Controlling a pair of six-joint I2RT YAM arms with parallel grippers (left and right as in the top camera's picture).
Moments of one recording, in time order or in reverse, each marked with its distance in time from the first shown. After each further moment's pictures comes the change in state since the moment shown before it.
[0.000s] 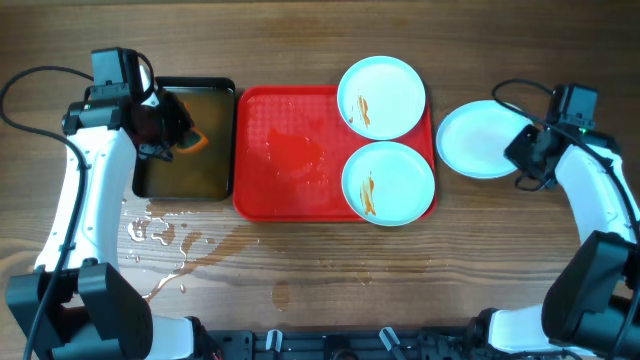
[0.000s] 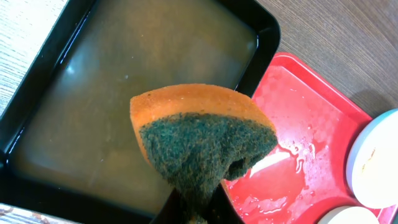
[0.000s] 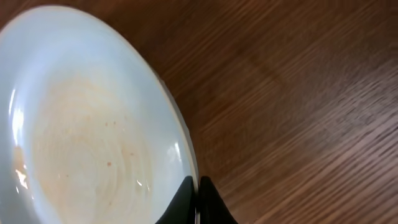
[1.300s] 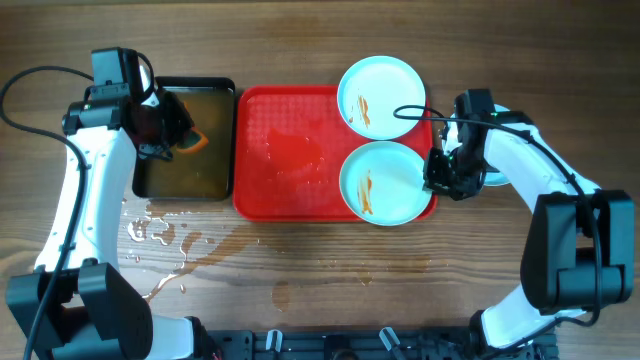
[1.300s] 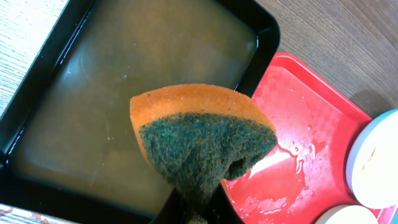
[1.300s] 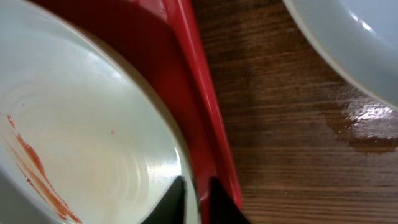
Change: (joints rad) left arm 0.000 0.000 0.000 0.000 0.000 0.000; right arm 0.343 0.175 0.050 -0.256 -0.354 -0.113
